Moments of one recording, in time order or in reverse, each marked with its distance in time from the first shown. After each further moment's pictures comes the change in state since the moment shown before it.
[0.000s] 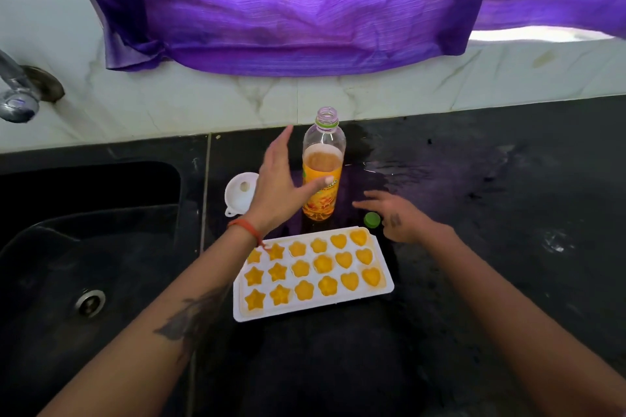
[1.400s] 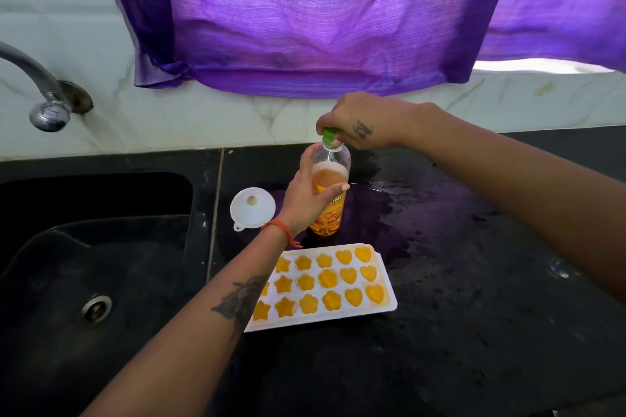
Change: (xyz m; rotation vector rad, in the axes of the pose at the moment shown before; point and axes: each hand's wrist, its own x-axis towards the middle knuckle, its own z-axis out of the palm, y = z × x) left_hand 0.013 0.014 0.023 -0.218 -0.074 -0.054; right_hand 0.015 -0.115 -0.175 -0.594 0.213 -0.438
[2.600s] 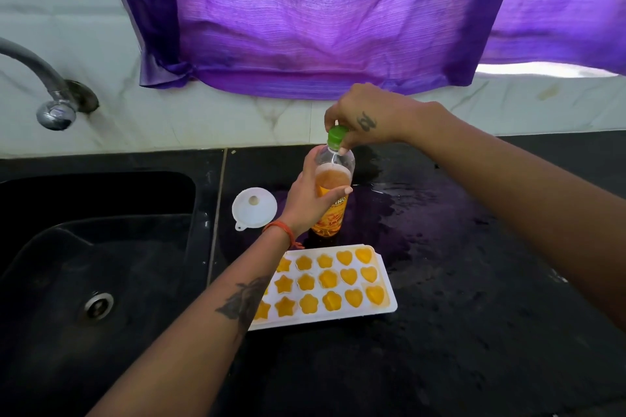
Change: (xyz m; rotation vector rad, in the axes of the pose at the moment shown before) left_hand -0.001 0.001 0.000 0.012 0.000 0.010; right_hand 0.004 0.012 0.001 0.139 0.077 0.079
